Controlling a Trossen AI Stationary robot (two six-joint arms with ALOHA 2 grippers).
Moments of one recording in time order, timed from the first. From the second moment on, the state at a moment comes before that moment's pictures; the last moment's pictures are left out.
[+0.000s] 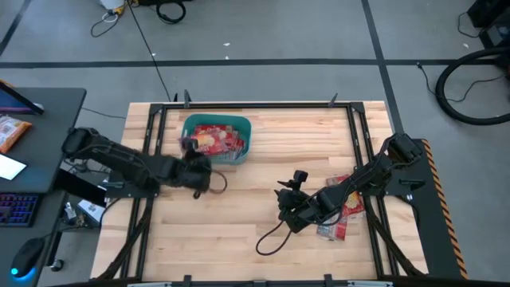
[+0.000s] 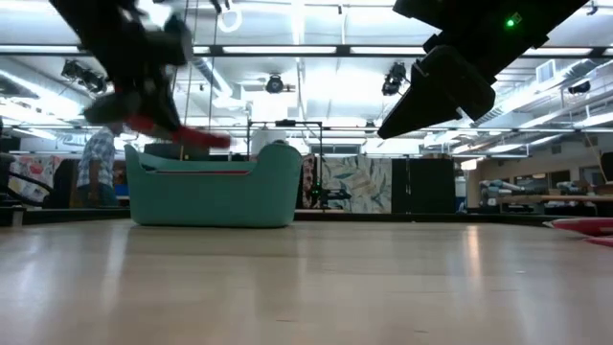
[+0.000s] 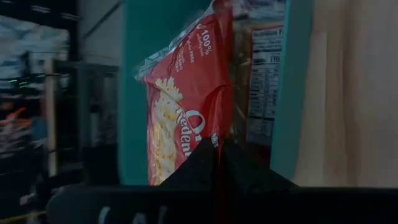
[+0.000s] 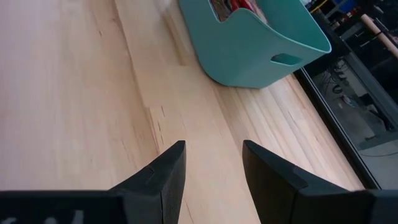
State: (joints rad) left arm -0.24 1.26 0.80 -0.83 -0.90 0.01; right arm 0.50 1.72 1.01 -0.37 0.95 0.42
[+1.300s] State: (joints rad) left arm -0.17 1.20 0.81 -0.37 -0.36 -0.03; right arm 0.49 1.56 0.97 -1.06 0.36 0.97
